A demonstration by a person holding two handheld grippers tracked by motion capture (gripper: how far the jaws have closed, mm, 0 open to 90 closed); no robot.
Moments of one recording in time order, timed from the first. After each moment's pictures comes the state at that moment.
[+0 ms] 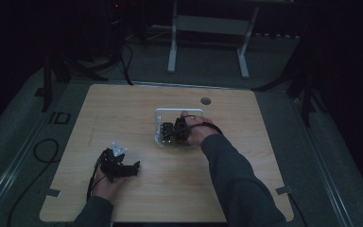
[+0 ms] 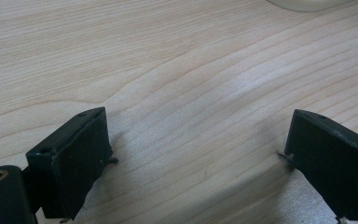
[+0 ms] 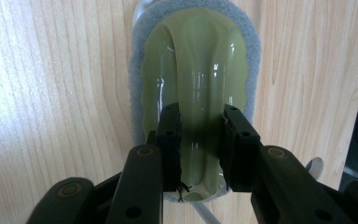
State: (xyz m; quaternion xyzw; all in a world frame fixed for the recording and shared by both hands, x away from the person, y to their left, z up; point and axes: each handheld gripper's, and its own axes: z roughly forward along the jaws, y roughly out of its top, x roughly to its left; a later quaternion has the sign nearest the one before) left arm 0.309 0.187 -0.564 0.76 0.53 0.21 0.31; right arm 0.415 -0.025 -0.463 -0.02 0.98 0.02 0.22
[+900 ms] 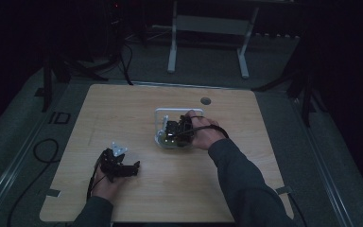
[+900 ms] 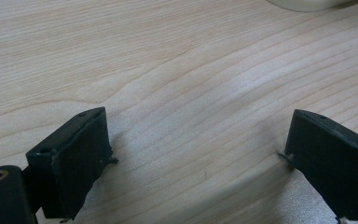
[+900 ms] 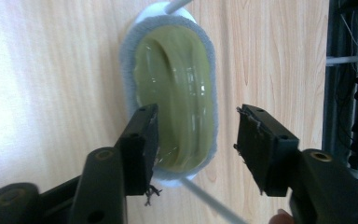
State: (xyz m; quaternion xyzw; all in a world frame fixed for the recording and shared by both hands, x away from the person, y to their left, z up) left arm 0.309 0.187 -0.564 0.76 0.53 0.21 0.31; right arm 0.393 -0.042 -0.434 0.00 0.96 0.08 0.25
